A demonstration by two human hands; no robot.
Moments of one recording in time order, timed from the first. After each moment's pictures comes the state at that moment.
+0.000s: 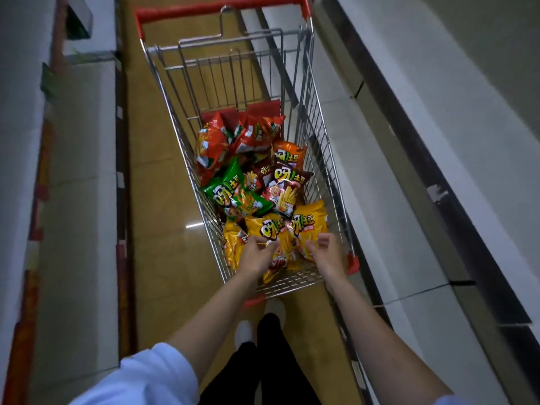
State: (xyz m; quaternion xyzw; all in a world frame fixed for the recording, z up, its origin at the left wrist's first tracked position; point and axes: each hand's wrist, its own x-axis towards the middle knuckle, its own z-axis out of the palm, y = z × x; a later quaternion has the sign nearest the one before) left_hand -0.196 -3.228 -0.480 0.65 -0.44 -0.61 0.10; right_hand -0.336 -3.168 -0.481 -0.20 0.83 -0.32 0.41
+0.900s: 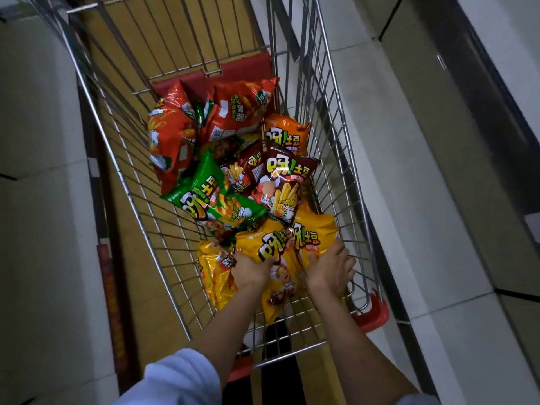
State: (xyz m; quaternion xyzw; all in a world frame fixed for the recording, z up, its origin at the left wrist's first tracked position) left_hand -0.249 -3.286 -0.633 0.79 -0.37 -0.49 -0.01; right_hand -0.365 -3.233 -0.617 -0.20 0.94 -0.02 0.28
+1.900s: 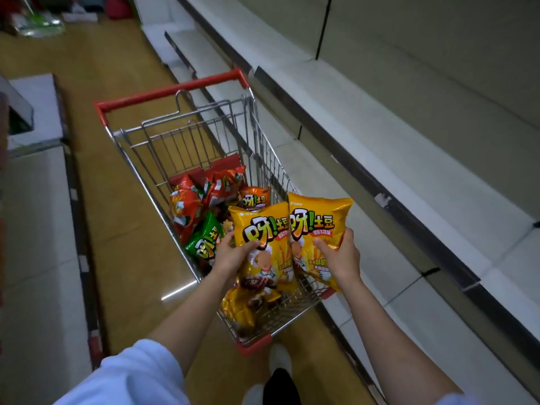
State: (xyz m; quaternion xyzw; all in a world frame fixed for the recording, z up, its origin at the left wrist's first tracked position) left_hand -0.184 -3.303 -0.428 0.51 -0.45 -0.71 0.18; right_hand -0.345 -3.162 -0.403 -0.15 0.86 -0.42 0.23
